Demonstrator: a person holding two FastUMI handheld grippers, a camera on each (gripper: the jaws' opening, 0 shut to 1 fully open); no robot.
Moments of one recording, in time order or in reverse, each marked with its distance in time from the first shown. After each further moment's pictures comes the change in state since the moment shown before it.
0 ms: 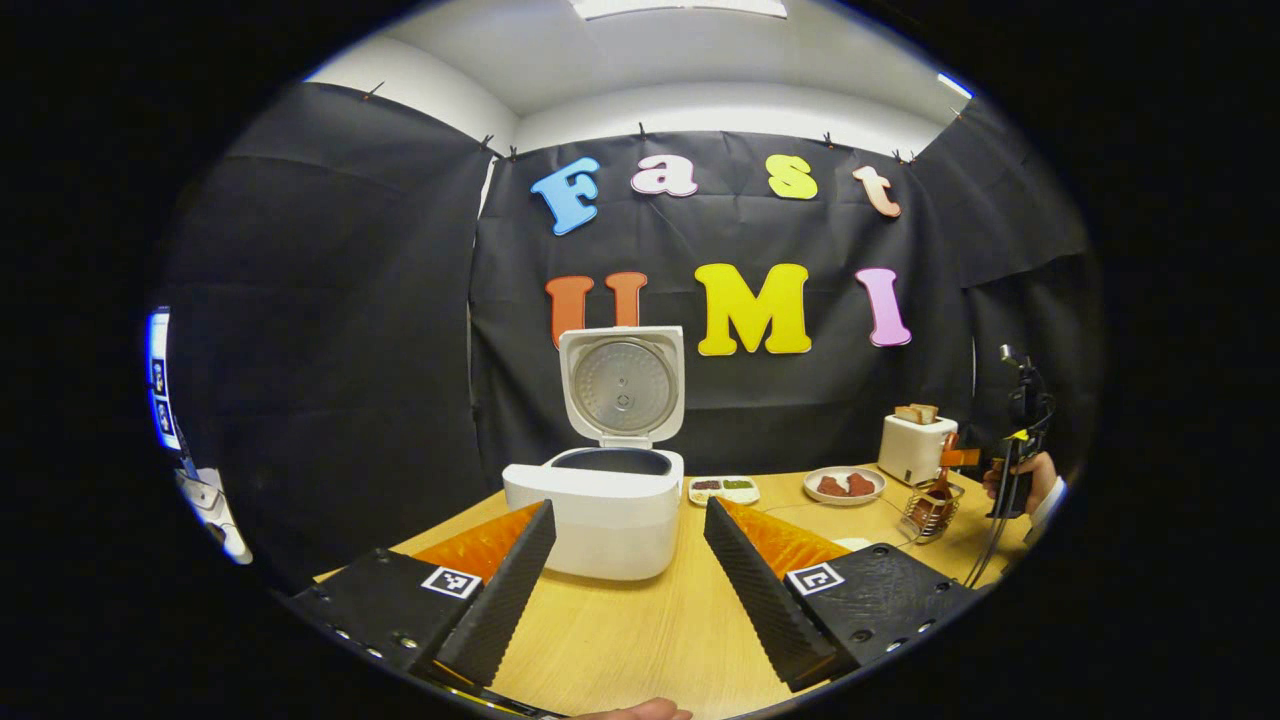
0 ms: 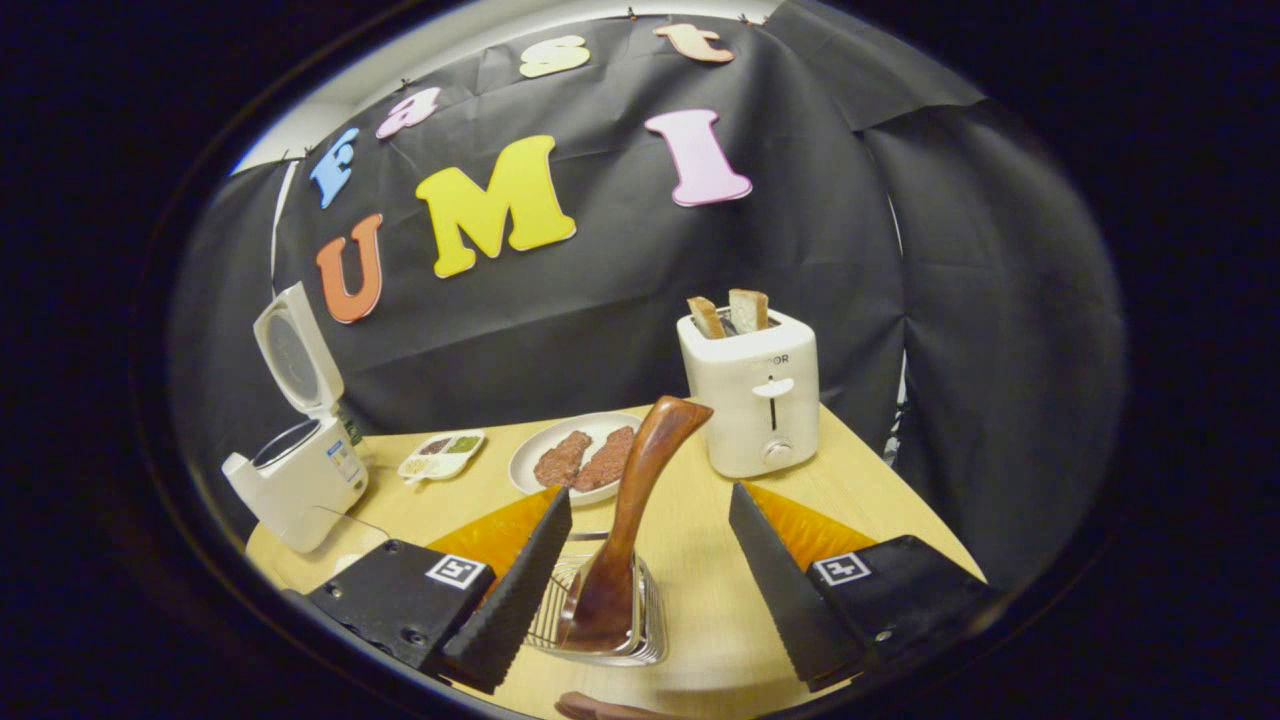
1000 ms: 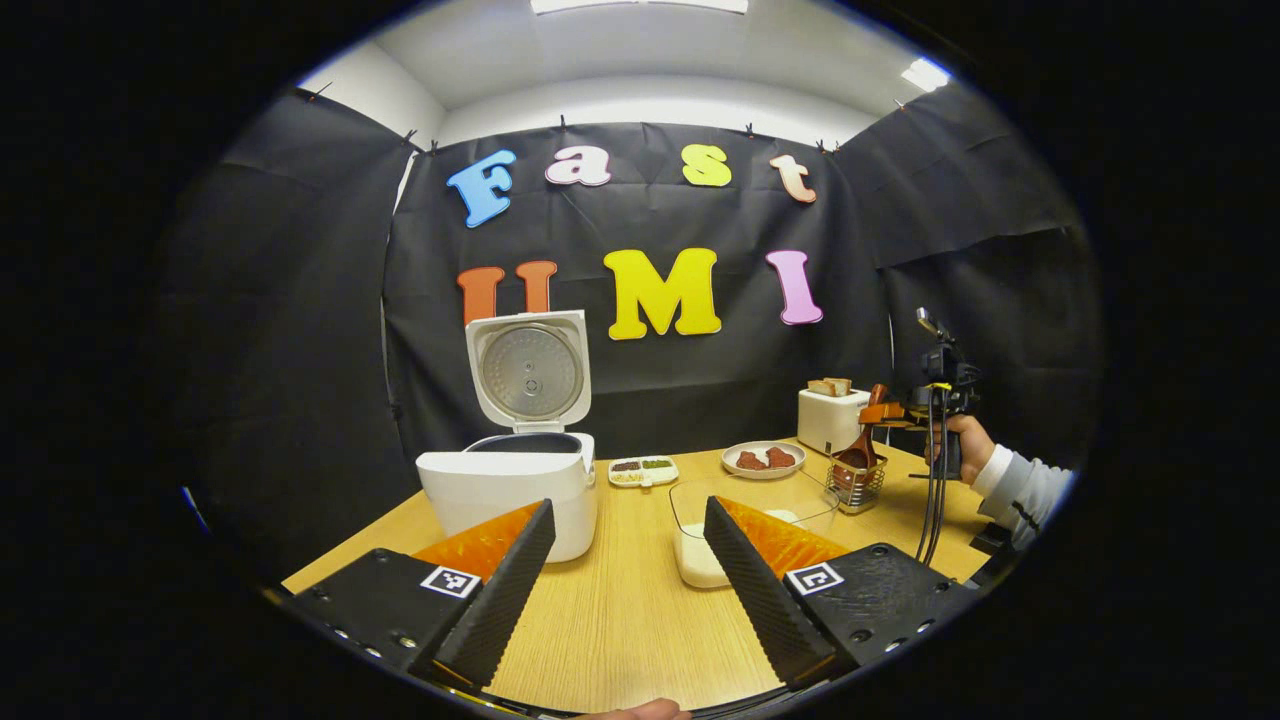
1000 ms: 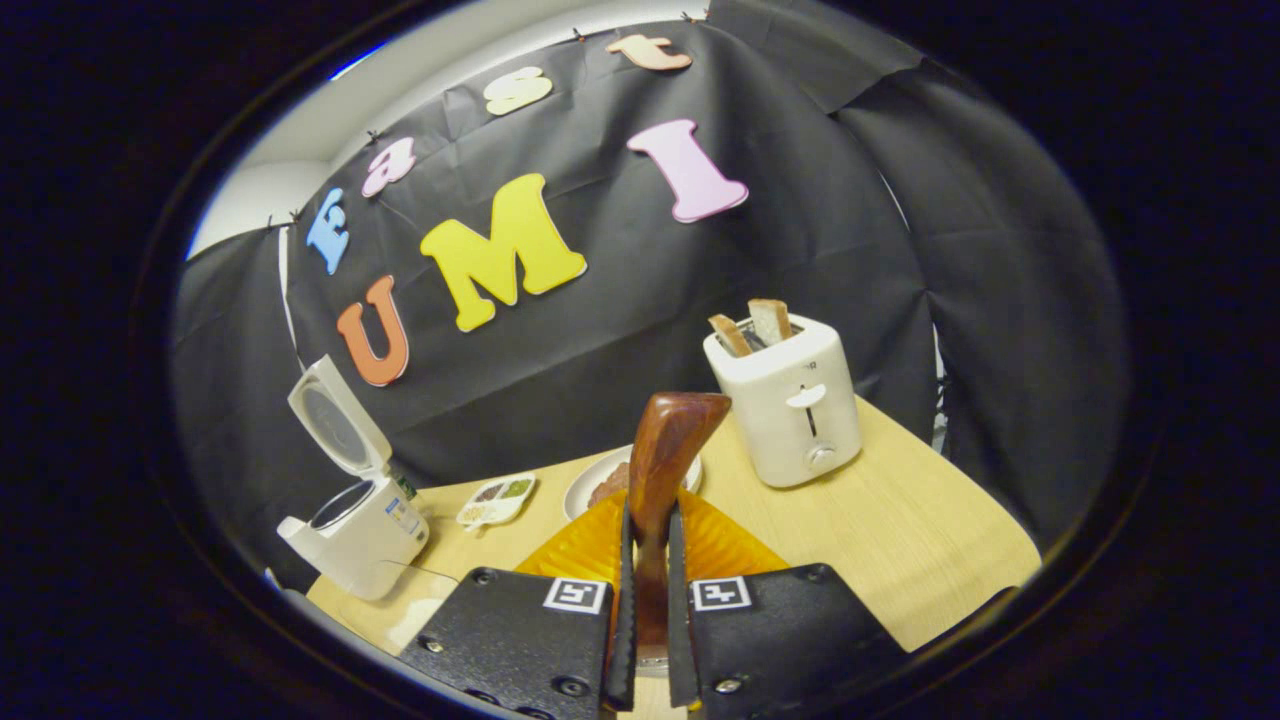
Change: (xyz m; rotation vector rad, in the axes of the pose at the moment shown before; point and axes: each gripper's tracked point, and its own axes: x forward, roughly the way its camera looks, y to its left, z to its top) left arm -0.019 -0.048 -0.012 0.080 0.018 -0.191; right arm -0.021 0.025 0.034 0.136 -0.103 0.110
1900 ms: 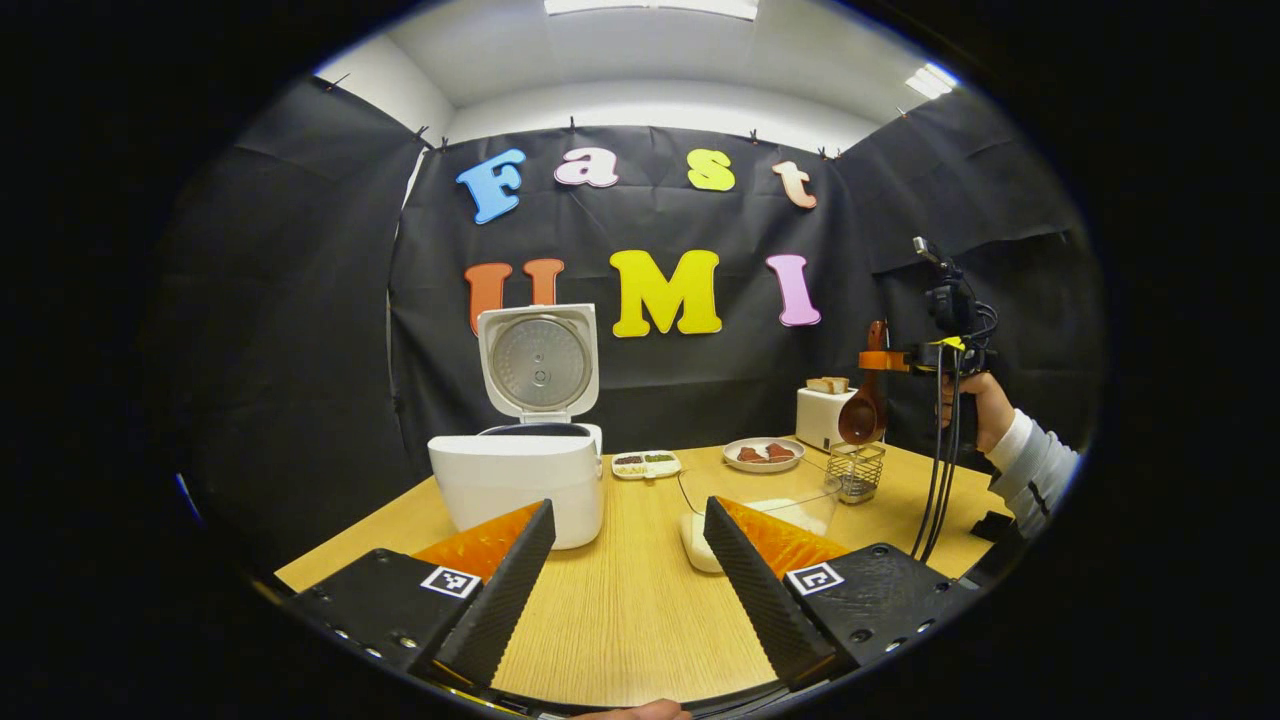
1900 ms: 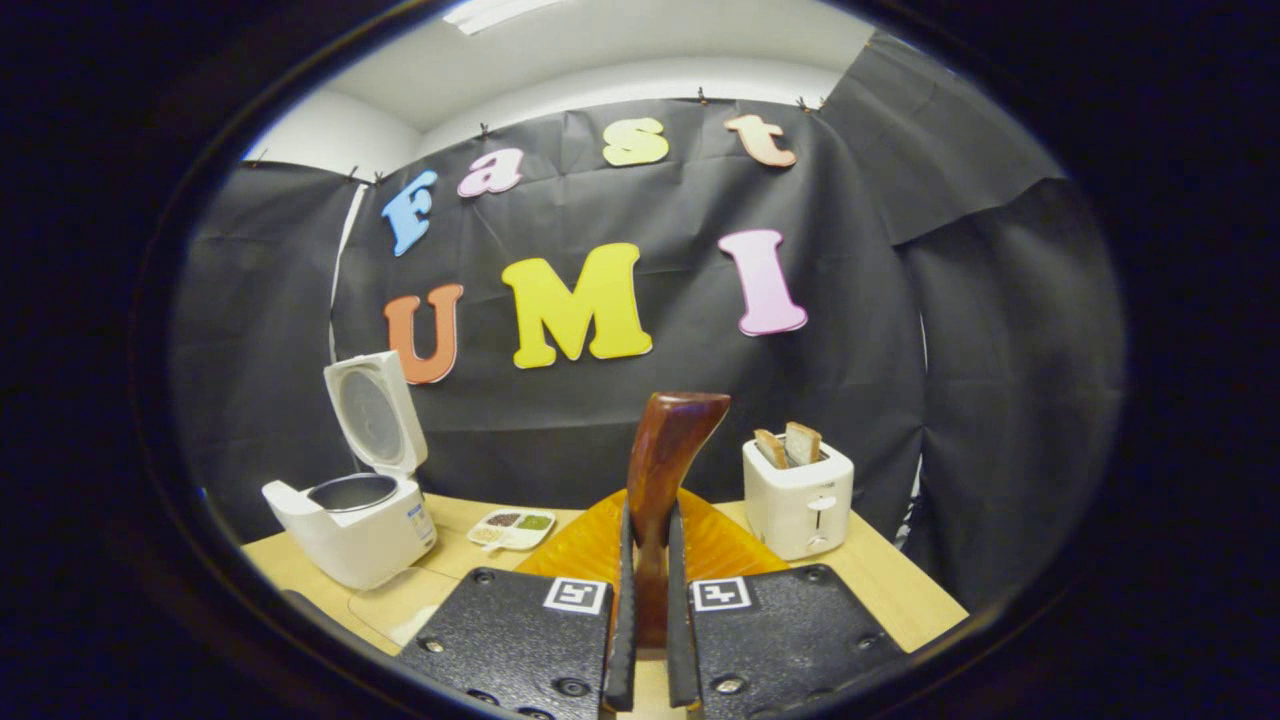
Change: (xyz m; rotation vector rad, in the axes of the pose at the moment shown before) left arm -0.021 0.018 -0.023 -0.032 -0.012 -0.012; right arm -0.068 0.109 0.040 -0.289 -0.191 -0.016
